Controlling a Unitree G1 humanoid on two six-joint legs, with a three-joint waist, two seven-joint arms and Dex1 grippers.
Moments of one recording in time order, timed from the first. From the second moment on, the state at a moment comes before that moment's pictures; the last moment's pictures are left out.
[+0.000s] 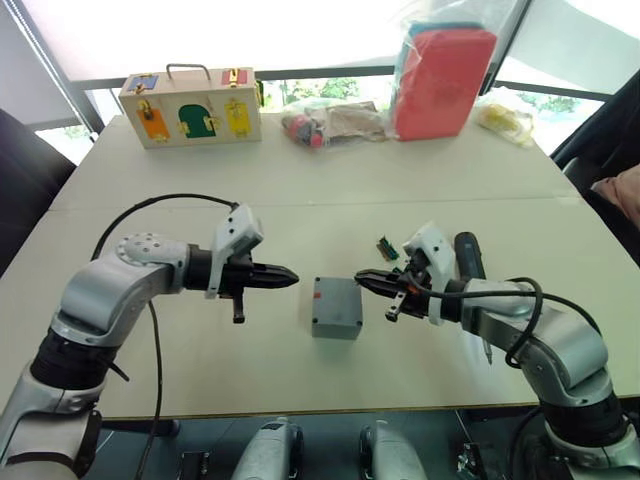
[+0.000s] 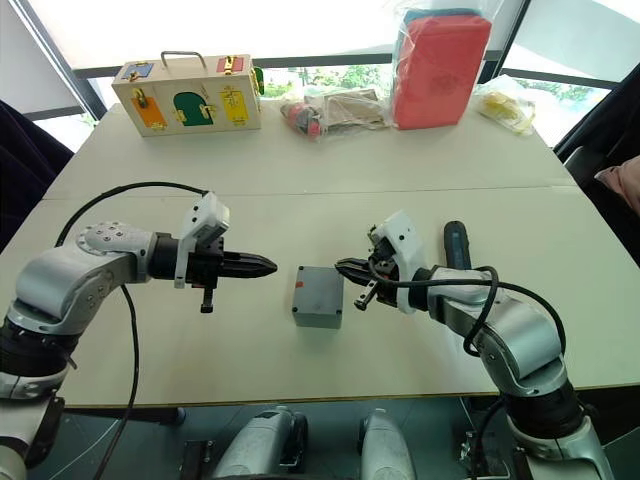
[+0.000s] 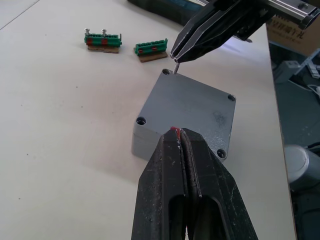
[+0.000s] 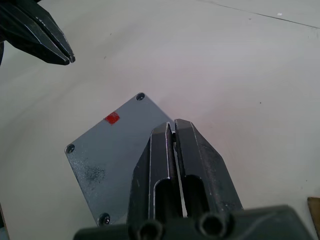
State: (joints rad) left arm -0.55 0.77 -0.11 -0.30 -0.58 0.85 -1.07; right arm -0.33 -0.60 0.06 -0.56 0.53 0.95 0.58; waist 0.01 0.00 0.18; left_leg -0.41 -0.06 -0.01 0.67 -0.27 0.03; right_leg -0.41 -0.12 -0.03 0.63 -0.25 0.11
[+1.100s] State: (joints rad) left arm -0.54 0.75 -0.12 -0.30 -0.58 0.87 -1.04; right arm -0.33 -0.59 0.07 -0.52 0.52 0.92 0.58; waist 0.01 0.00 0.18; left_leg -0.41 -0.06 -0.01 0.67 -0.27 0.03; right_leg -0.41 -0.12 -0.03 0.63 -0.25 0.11
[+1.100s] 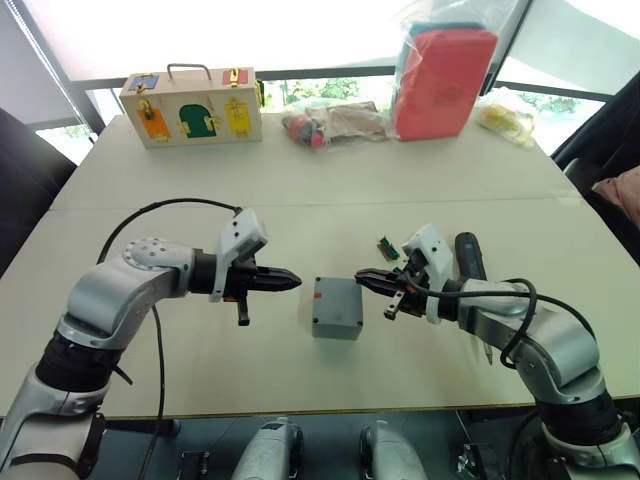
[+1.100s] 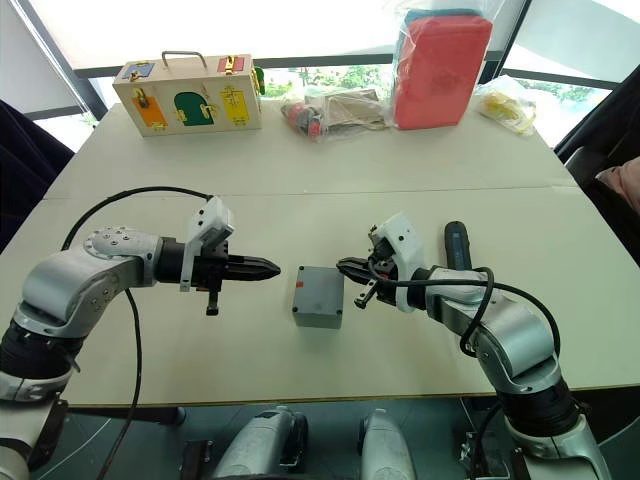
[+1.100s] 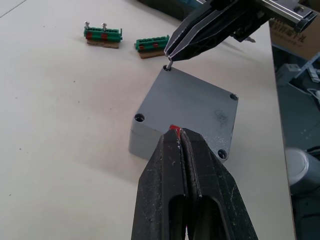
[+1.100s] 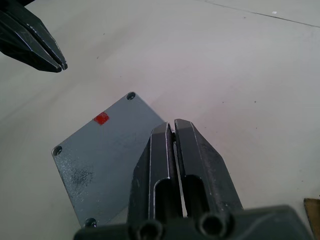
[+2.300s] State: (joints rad) left arm -0.65 0.67 -0.20 -0.22 -0.55 0.71 -1.13; right arm -0.52 -0.64 -0.18 -0.50 0.71 1.21 0.53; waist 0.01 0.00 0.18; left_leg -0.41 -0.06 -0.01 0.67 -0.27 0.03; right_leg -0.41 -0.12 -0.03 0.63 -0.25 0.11
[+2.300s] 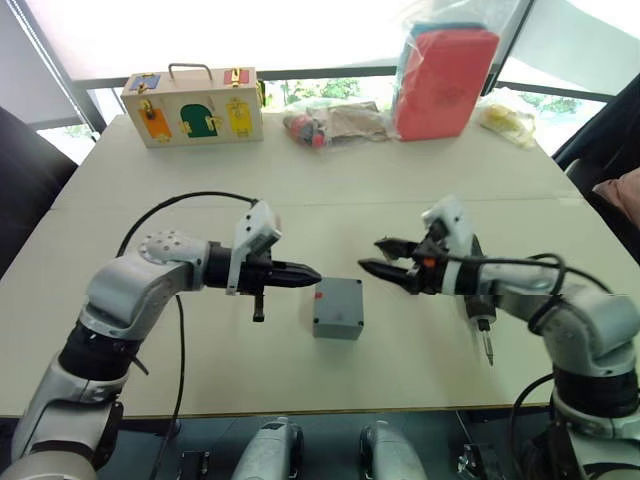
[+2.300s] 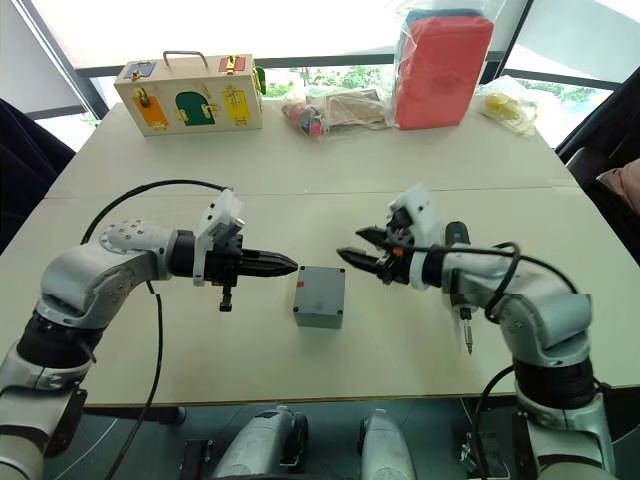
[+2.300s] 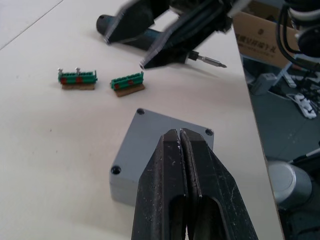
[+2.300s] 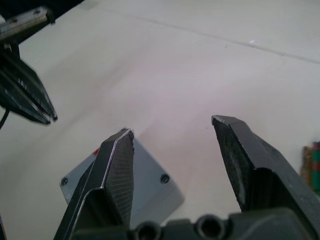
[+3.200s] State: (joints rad) left arm -0.71 0.58 -0.28 -0.16 -0.41 0.58 -1.17; right arm -0.88 -1.08 0.31 0.23 0.94 1.61 0.44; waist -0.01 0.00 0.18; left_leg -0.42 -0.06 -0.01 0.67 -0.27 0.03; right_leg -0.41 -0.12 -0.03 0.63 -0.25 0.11
